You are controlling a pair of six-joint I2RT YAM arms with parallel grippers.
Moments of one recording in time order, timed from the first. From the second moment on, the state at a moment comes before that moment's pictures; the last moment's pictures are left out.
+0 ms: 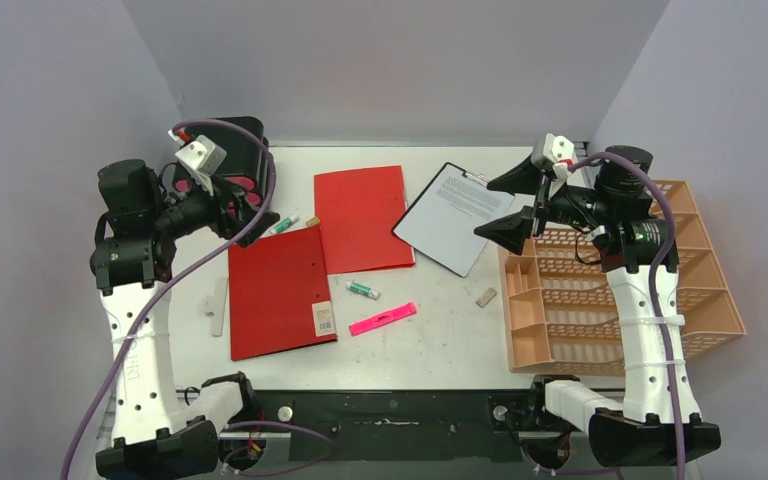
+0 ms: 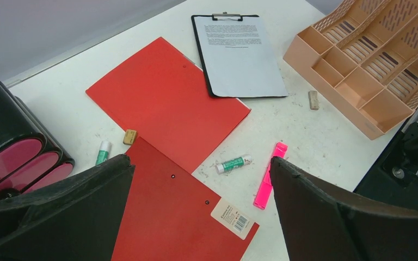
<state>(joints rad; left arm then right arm) 0.19 1.05 1.39 -0.77 0.93 0.20 0.01 1.11 1.43 -0.74 -1.21 -0.48</state>
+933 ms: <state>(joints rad) 0.15 1.07 1.30 -0.70 0.86 0.24 0.01 1.10 1.32 -0.52 -1.17 -0.29</state>
